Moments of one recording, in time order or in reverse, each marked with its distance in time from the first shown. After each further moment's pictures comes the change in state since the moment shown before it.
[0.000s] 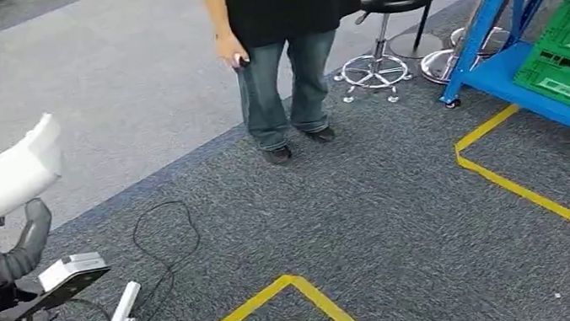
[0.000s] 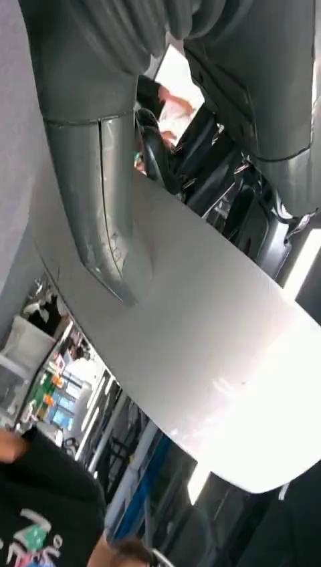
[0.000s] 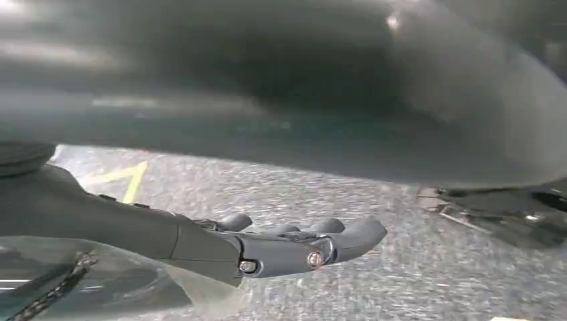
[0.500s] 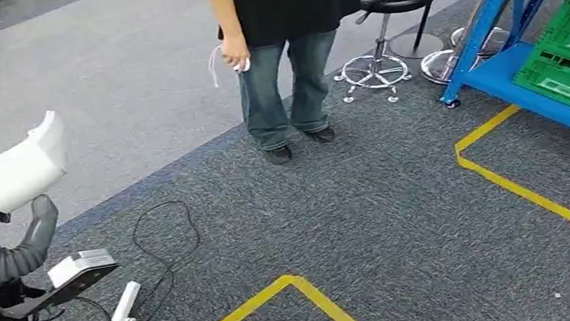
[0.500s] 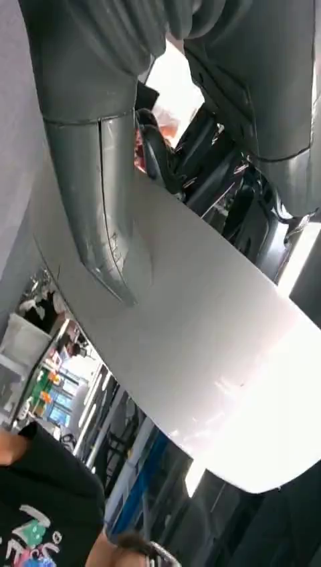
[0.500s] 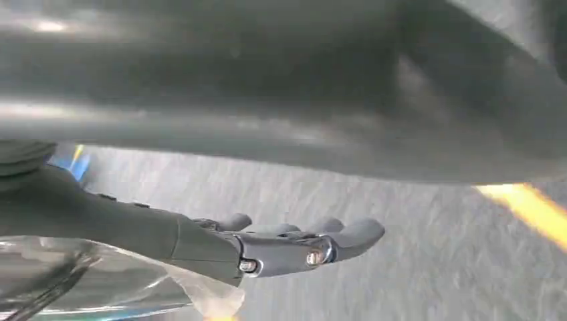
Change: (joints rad) left arm -0.012 -0.034 -0.007 0.004 -0.055 -0.015 0.009; right arm -0.128 0.005 0.131 0.123 1.057 0.113 0.167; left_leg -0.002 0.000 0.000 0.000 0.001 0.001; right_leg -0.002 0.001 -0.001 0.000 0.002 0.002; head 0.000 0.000
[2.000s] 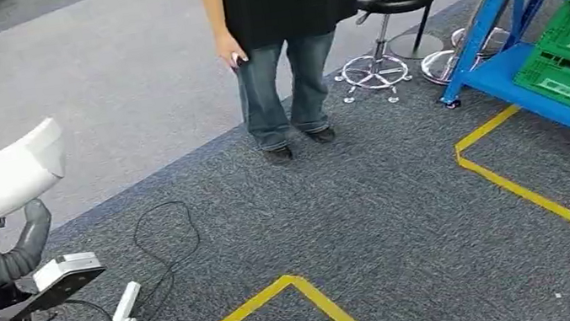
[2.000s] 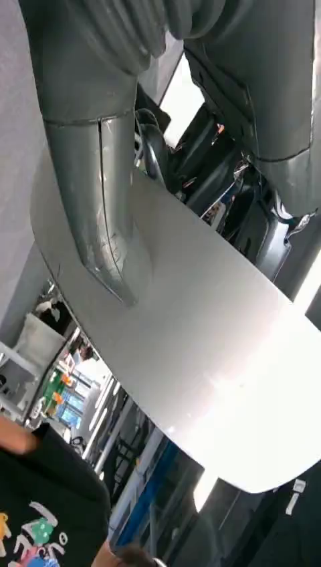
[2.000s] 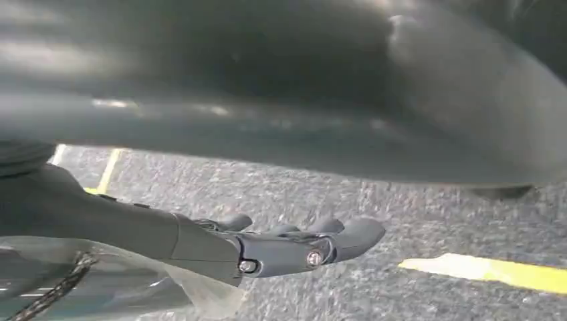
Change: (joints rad) left arm 0.023 0.009 0.027 -0.007 0.090 -0.016 -0.026; right arm 0.171 0.035 -0.363 -0.071 -0.681 -0.028 -0.094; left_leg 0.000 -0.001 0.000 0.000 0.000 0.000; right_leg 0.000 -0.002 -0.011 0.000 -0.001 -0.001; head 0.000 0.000
